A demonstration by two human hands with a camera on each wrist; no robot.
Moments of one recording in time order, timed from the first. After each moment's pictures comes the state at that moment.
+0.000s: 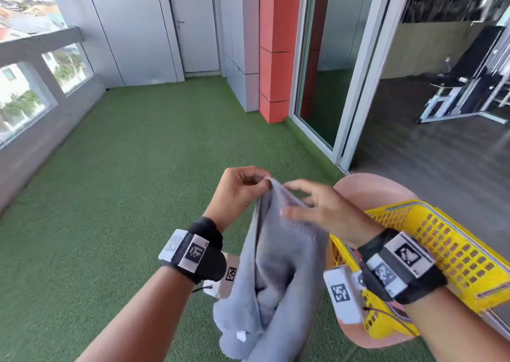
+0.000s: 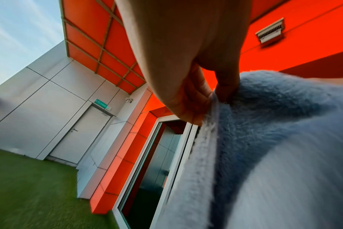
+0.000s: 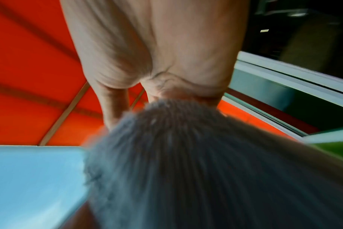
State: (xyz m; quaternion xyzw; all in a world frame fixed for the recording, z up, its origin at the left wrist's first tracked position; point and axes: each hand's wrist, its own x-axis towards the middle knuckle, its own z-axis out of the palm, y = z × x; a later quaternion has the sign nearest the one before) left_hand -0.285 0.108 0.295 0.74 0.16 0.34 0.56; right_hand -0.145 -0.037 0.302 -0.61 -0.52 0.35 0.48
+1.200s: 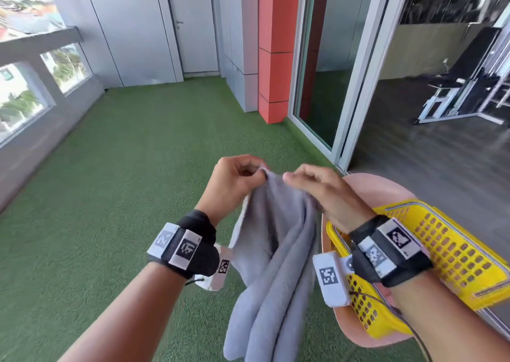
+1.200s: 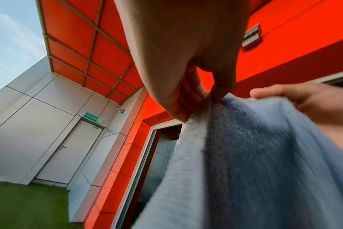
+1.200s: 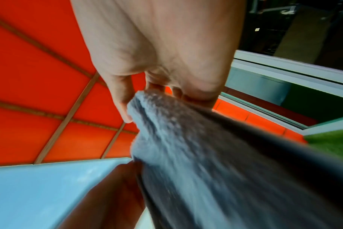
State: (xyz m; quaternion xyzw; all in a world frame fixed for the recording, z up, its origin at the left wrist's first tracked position) left_hand -0.290 0.111 0.314 0.76 0.17 0.35 0.51; right_hand -0.151 -0.025 0.320 -0.57 -0.45 0.33 0.59
